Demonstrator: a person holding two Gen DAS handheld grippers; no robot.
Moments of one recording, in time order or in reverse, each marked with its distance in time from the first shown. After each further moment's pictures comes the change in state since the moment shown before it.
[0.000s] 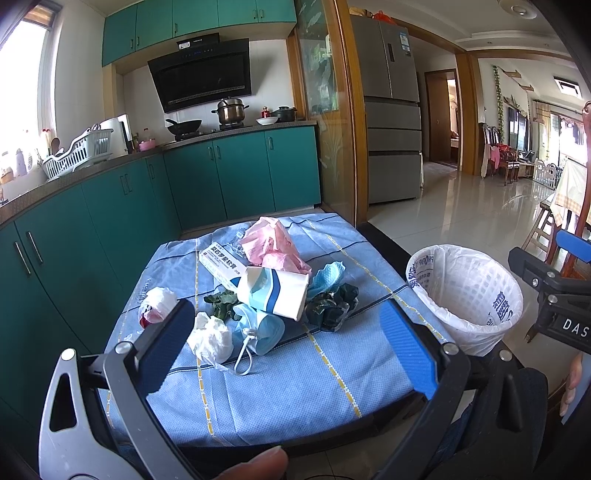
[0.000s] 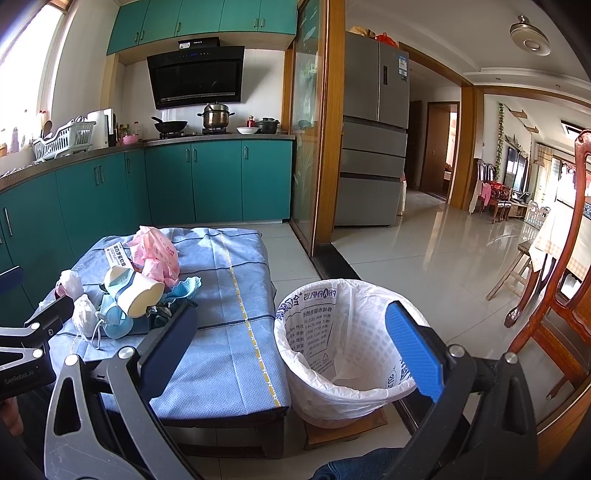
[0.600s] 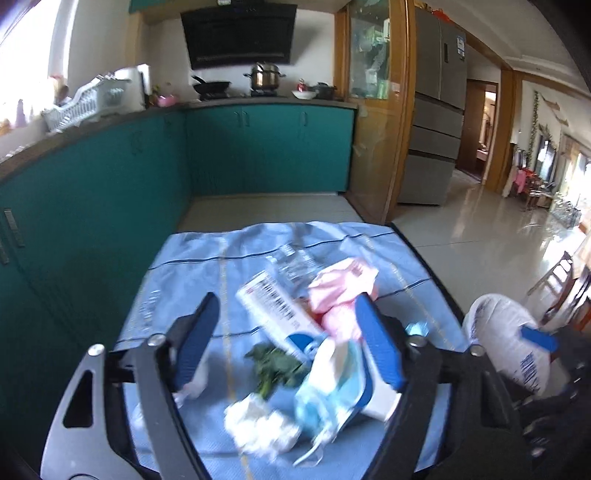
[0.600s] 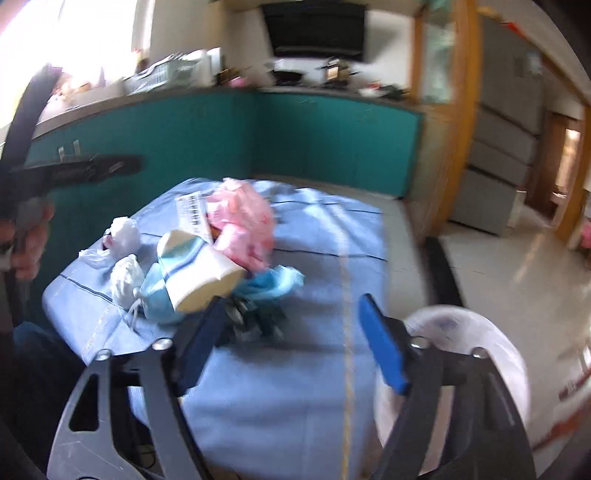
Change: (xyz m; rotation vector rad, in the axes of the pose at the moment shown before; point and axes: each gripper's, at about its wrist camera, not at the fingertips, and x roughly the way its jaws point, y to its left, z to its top) left arm 0.140 0.108 0.081 -0.169 0.134 -0.026; right arm 0.146 0.084 0.030 -0.257 0.190 0.475
